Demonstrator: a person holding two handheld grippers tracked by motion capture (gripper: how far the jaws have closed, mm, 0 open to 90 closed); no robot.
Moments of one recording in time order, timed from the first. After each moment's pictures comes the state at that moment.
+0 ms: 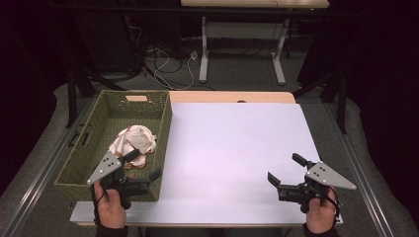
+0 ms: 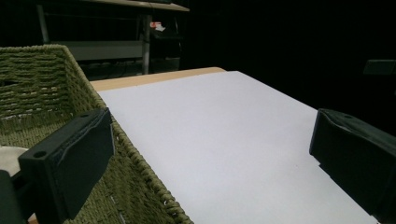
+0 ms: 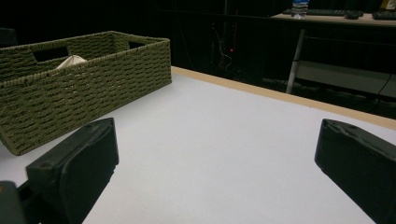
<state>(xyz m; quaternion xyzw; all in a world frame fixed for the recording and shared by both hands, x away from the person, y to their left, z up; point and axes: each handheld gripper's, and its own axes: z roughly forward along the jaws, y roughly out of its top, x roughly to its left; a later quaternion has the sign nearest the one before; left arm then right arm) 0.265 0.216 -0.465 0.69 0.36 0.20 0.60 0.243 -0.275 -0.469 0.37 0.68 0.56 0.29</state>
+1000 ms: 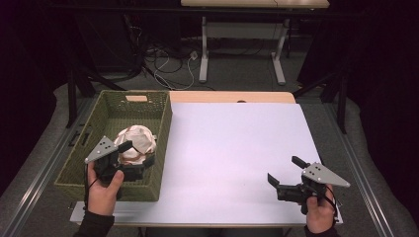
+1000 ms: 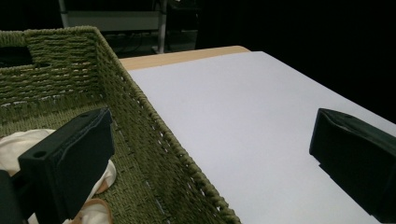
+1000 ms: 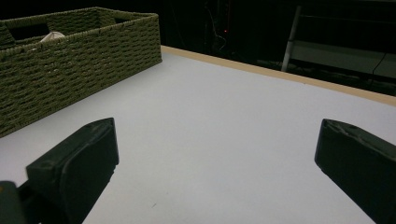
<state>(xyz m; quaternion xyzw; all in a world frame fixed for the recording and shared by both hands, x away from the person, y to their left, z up) 0.295 0.232 -0.444 0.71 0.41 0.18 0.54 0.250 -0.279 -0.483 0.39 0.70 0.53 0.29</state>
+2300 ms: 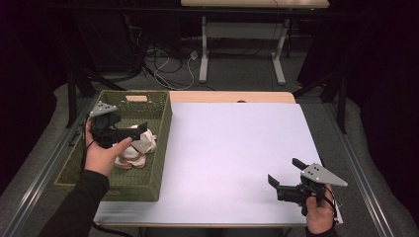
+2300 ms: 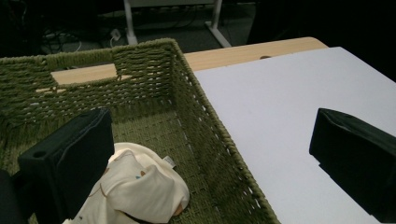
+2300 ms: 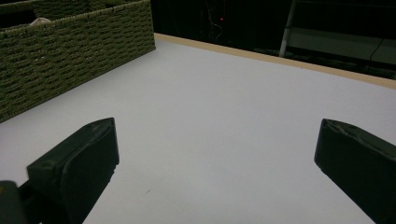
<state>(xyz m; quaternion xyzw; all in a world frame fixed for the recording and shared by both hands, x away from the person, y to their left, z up) 0.368 0.240 -0.399 0.71 0.50 0.22 0.44 0.252 -0.282 -0.493 0.41 0.70 0.51 0.28</state>
